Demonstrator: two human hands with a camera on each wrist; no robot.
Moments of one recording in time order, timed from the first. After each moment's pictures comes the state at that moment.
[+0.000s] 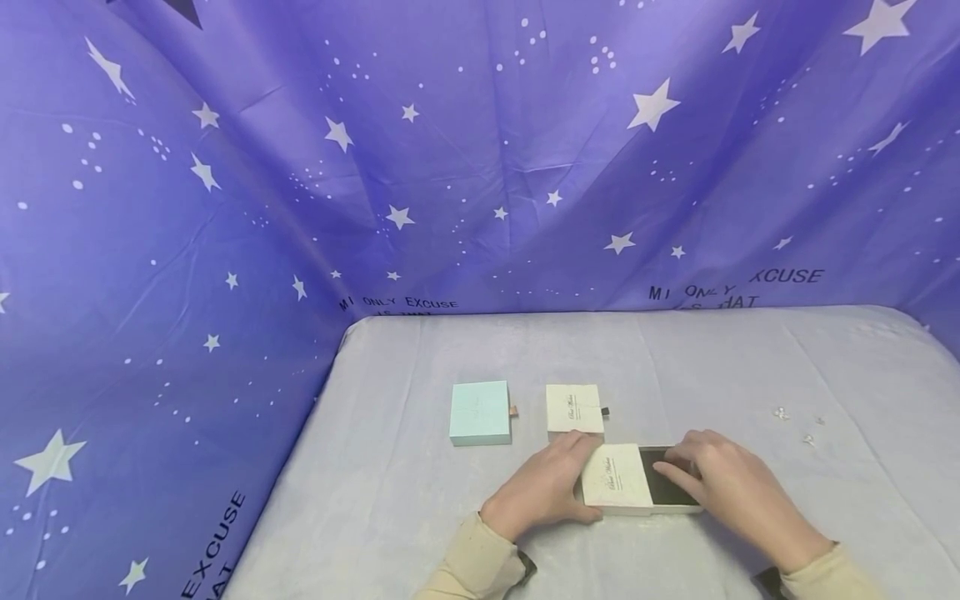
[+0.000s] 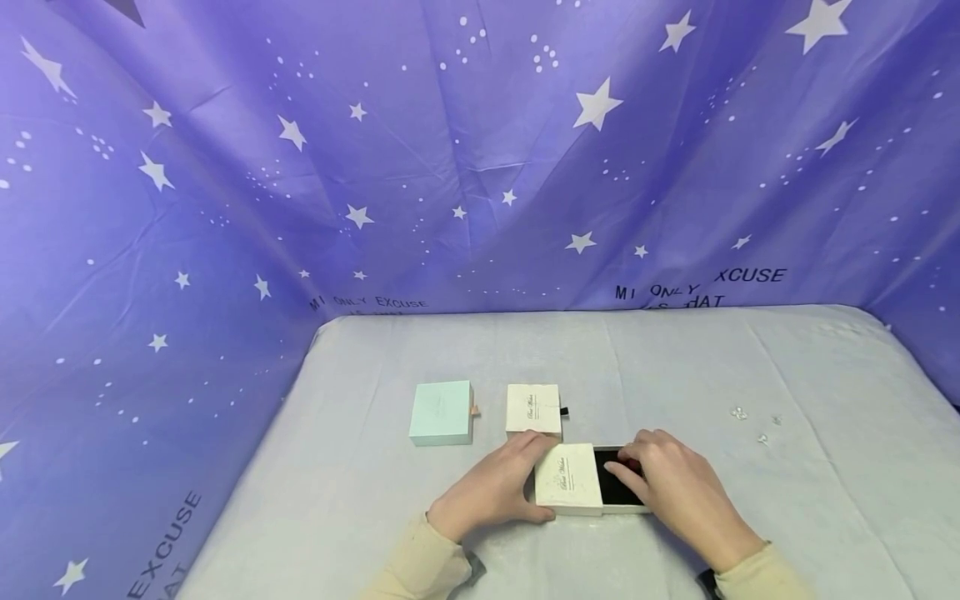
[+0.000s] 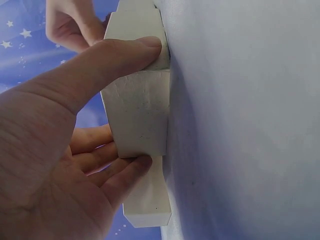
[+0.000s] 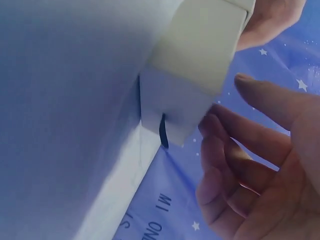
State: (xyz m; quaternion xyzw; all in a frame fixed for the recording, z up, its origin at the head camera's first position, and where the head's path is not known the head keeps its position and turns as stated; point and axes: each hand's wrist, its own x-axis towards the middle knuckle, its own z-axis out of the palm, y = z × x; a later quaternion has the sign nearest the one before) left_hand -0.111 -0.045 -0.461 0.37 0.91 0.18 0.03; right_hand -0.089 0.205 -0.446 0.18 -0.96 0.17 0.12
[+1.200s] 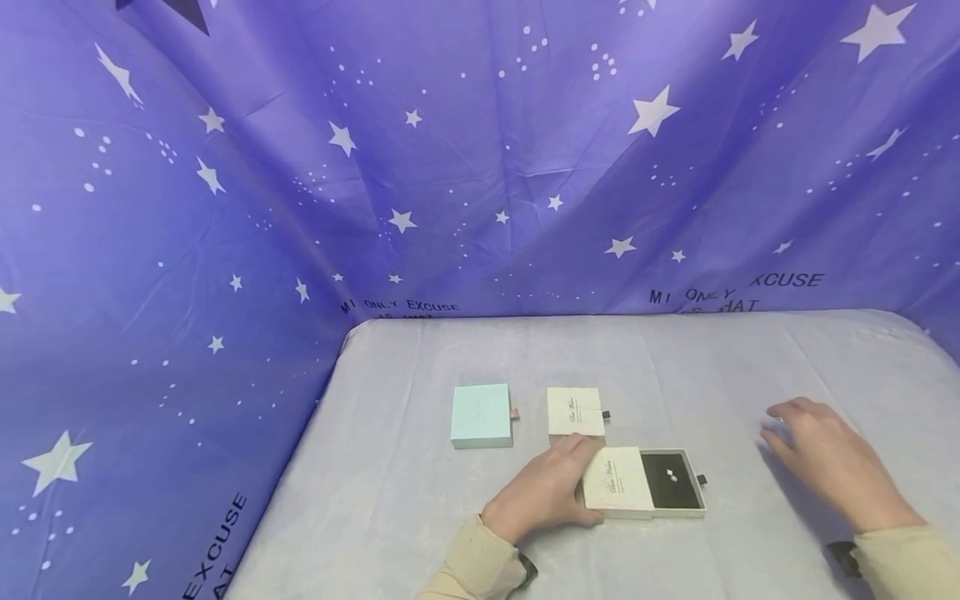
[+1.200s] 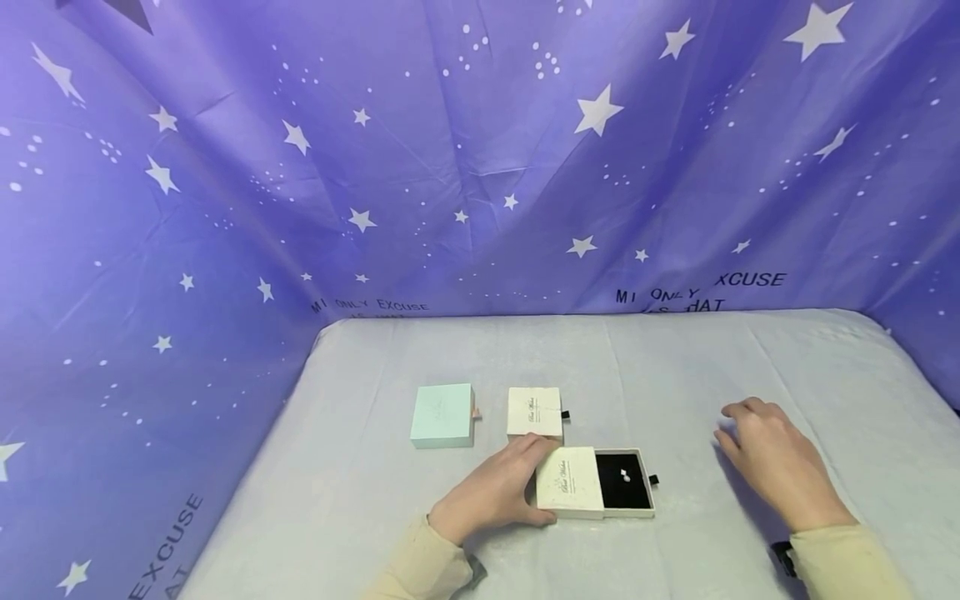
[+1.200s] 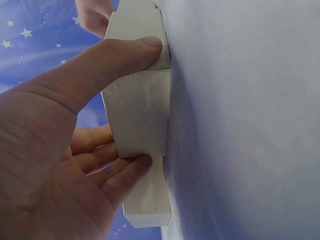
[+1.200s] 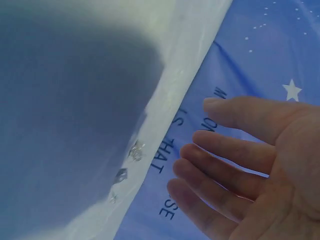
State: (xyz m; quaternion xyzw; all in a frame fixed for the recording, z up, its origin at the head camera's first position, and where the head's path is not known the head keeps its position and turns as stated) left_hand -0.110 -0.044 -0.461 0.36 0.91 0.18 0.03; right_hand -0.120 0.313 -0.455 0.12 -0.97 0.16 0.14
